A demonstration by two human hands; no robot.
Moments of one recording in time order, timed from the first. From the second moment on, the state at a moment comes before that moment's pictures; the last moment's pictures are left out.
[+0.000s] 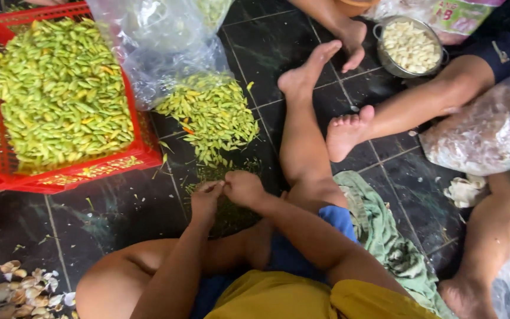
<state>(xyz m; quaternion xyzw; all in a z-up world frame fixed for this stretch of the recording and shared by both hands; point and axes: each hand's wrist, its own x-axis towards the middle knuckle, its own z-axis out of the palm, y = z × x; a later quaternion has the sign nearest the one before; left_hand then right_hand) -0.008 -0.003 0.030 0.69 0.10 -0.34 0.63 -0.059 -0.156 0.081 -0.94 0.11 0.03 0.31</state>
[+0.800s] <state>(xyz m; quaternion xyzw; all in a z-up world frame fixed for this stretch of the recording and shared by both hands) -0.013 -0.001 0.018 0.49 0.20 -0.43 0.74 -0.008 -0.224 0.091 -0.95 0.04 0.01 0.32</state>
